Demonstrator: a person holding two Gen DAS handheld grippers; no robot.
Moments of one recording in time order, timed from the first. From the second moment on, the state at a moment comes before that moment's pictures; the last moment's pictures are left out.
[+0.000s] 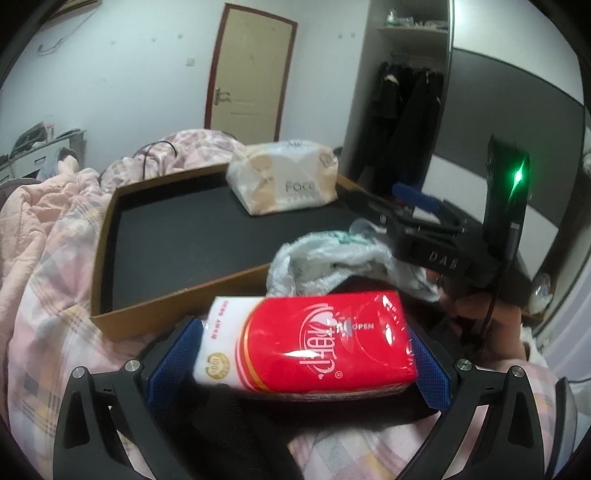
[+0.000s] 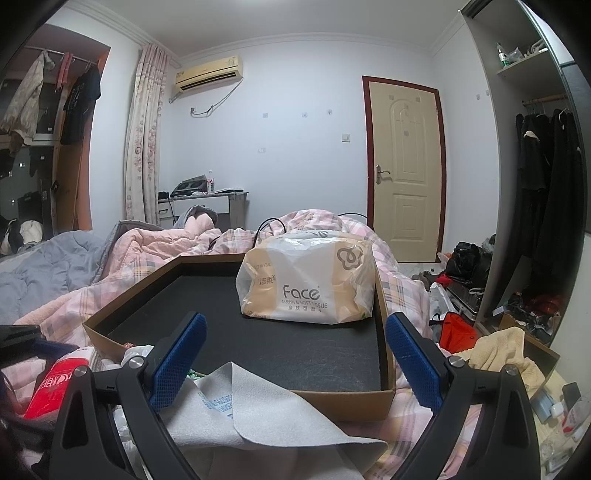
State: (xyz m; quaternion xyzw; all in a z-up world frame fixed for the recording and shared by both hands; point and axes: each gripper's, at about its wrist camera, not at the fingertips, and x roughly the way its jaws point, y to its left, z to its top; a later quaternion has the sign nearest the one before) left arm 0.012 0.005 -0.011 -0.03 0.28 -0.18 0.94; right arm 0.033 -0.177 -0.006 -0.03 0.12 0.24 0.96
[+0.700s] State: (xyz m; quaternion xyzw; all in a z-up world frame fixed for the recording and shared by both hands) left arm 0.002 0.010 0.002 -0.04 0.24 -0.17 0.96; right arm 0.033 -0.176 -0.006 -0.03 0.12 0.24 0.96
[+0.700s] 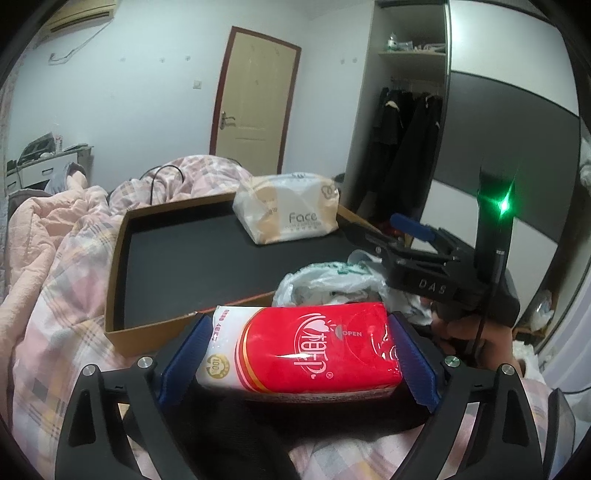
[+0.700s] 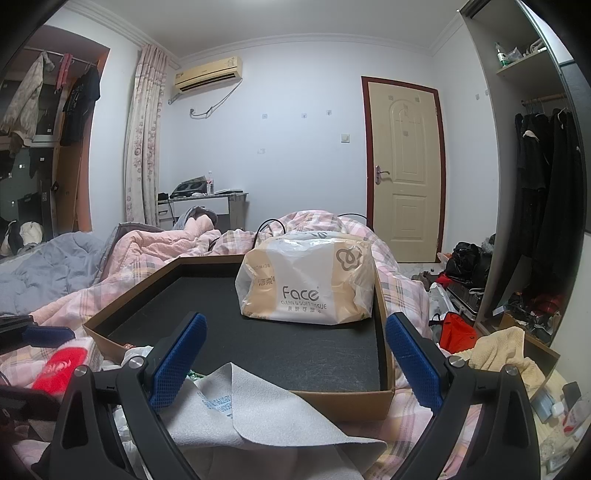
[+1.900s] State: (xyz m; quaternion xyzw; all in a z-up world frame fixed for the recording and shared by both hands) left arm 0.061 0.064 -0.005 -0.10 0.22 -0.03 0.97; right arm 0.034 -0.178 -0.008 -0.03 0.12 0.24 0.96
